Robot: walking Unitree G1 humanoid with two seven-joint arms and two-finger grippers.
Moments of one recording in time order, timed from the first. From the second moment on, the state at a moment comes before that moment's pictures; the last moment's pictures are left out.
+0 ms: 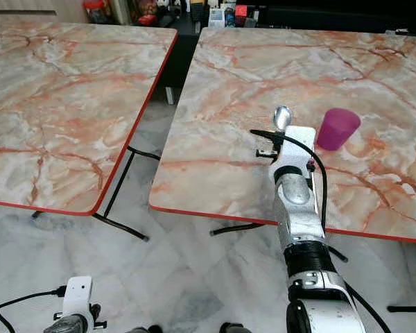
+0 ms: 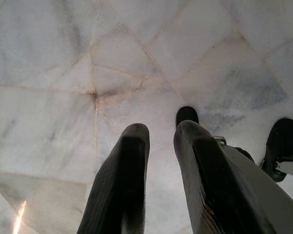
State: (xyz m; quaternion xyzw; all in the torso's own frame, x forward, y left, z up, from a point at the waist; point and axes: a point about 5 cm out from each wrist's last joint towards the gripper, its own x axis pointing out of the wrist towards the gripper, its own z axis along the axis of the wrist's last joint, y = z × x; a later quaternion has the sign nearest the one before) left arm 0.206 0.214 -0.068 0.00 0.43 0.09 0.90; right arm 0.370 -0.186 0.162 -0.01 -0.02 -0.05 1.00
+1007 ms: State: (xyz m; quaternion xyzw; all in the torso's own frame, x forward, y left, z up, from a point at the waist) left arm 0.209 0.209 -0.068 -0.01 0.43 0.09 0.90; right arm 0.370 -0.199 0.167 -0.01 -0.03 -0.08 1.00
